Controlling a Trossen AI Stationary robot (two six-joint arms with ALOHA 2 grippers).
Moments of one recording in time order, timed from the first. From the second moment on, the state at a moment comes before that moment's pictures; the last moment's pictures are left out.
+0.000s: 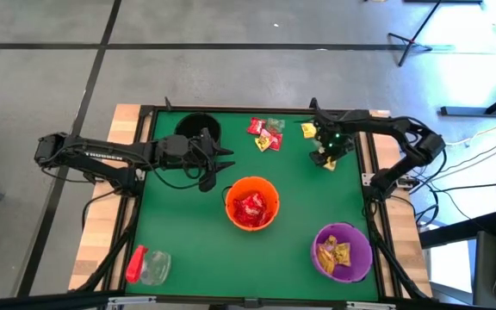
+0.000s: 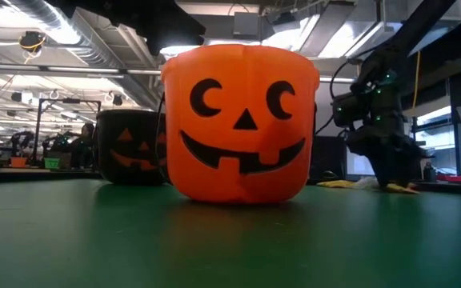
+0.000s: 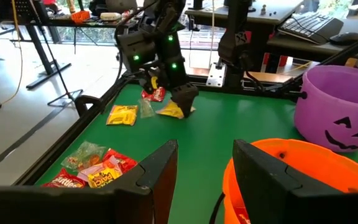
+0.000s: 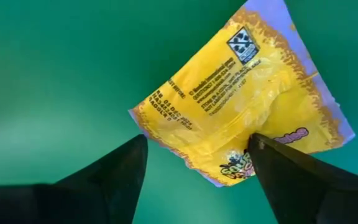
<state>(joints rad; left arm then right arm) 0.06 1.13 0.73 0.14 -0.17 -0.05 -0.79 1.57 0.80 -0.87 -0.25 0.23</state>
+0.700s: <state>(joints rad) 0.06 1.13 0.73 0.14 -0.17 -0.05 -0.53 1.57 0.80 -0.90 -0.13 0.26</state>
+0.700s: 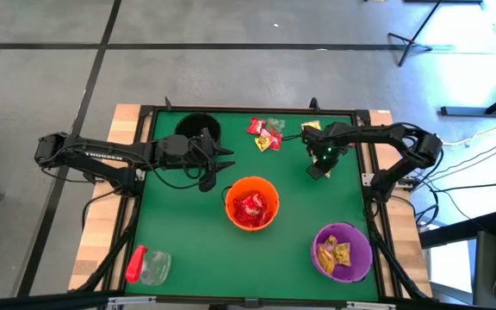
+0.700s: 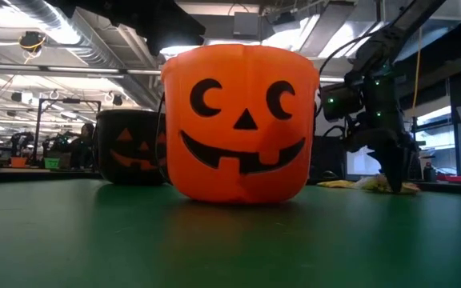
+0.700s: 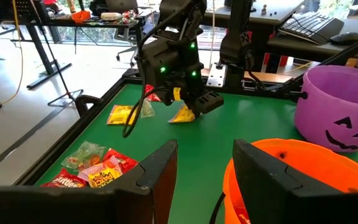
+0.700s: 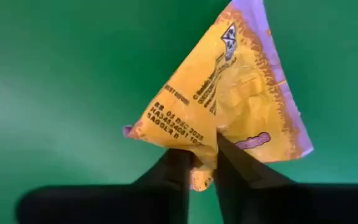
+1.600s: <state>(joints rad) 0.06 1.13 0.73 0.09 -0.17 -0.08 0.24 0.88 0.91 -0.96 -0.26 0.82</state>
